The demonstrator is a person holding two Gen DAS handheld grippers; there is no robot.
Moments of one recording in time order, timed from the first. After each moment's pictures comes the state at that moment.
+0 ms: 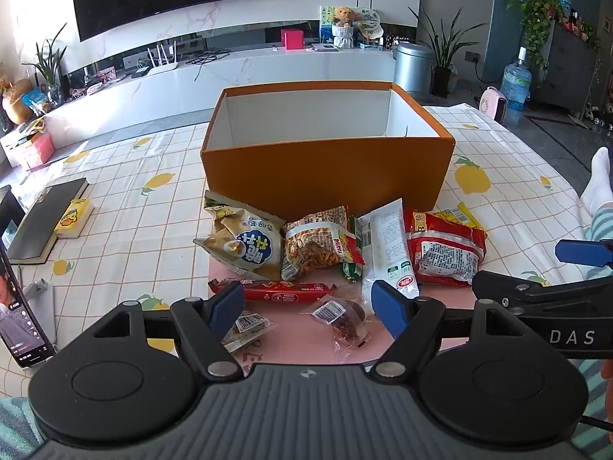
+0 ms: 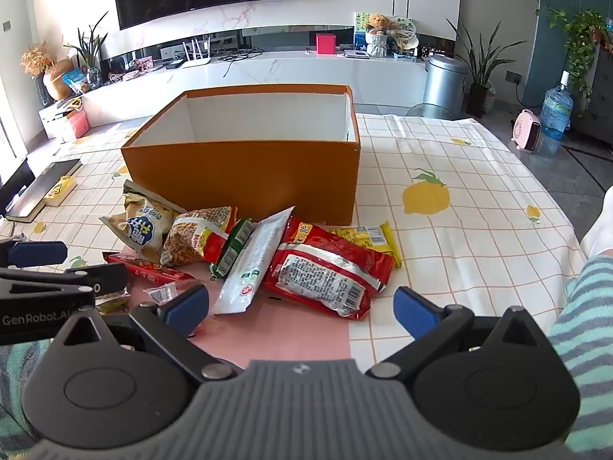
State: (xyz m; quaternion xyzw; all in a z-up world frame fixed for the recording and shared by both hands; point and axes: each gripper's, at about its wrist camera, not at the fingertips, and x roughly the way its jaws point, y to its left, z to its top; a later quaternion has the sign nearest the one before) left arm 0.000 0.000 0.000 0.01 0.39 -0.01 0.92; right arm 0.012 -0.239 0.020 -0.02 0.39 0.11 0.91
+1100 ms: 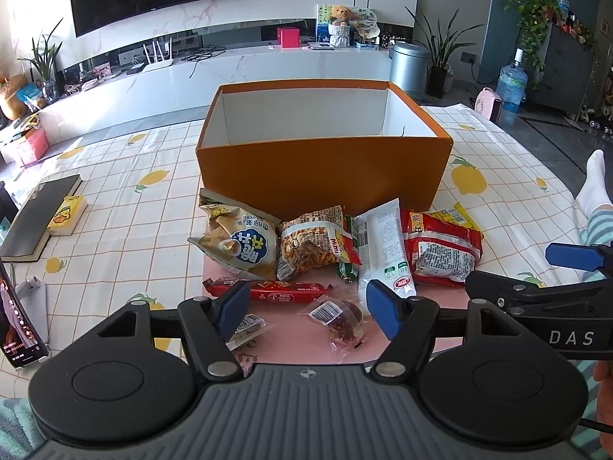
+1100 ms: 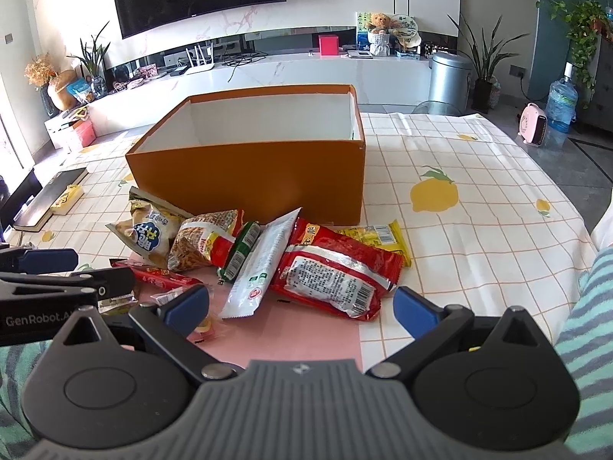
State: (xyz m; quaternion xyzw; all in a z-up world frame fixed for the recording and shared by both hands) left arm 0.002 0.002 -0.003 0.00 0.40 -0.02 0.92; right arm 0.014 -0.239 0.015 0.00 0.38 0.12 0.92
